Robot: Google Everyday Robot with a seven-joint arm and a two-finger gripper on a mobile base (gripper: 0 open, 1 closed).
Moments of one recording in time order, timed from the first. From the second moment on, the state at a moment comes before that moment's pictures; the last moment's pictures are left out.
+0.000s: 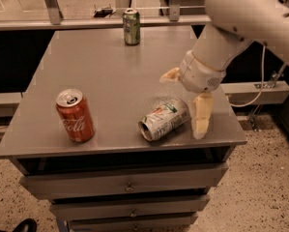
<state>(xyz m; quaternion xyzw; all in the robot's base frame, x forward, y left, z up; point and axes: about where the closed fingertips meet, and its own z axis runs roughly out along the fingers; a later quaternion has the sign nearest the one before) 0.503 -0.102 0.844 -0.81 0.57 0.11 0.13</state>
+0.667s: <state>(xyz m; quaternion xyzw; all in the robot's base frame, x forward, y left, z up) 0.526 -0.165 0.890 -0.68 0.68 0.16 0.24</state>
